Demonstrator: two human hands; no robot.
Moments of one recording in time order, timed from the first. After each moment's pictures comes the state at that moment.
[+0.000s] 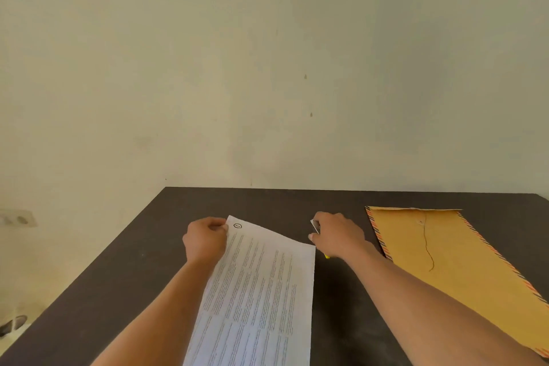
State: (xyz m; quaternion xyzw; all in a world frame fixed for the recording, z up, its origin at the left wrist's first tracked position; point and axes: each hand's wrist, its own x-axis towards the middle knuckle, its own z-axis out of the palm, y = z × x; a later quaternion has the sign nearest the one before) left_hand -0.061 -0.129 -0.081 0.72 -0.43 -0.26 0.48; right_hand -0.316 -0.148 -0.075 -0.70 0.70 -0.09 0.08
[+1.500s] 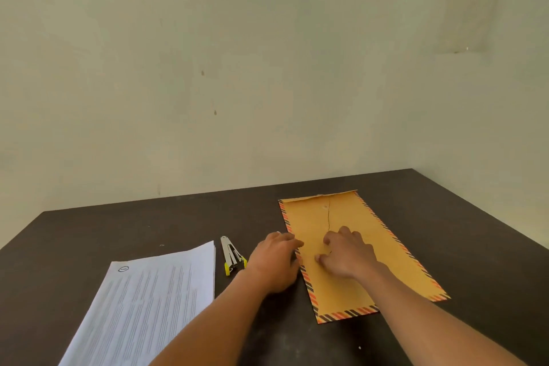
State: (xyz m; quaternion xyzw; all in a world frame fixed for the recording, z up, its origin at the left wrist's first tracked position) left_hand -0.319 -0.126 -0.119 0.42 -0.90 -0.11 0.09; right_hand -0.495 -0.081 -0.109 -0.57 0.81 -0.04 0.10
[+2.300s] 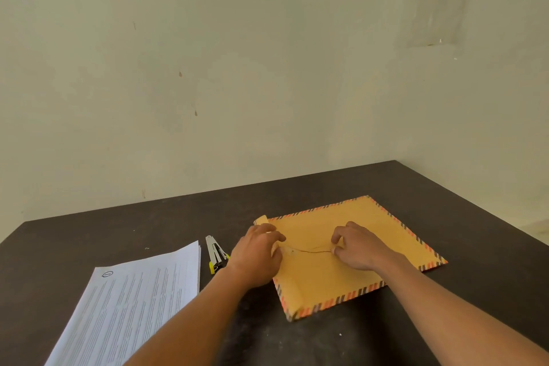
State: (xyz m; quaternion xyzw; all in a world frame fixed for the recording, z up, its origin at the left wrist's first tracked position) left_hand -0.316 -0.119 -0.113 0.43 -0.89 -0.11 0.13; right_hand -0.557 -0.053 -0.109 -0.60 0.78 -0.06 0.14
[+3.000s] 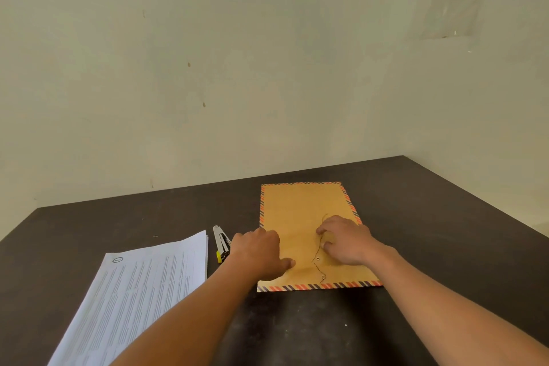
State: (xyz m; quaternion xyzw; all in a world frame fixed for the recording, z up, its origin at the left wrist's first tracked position) left_hand -0.315 -0.098 -0.091 0.51 -0.86 -0.01 -0.05; right_hand -0.525 -0.060 -0.102 -0.65 0.74 -0.04 0.13
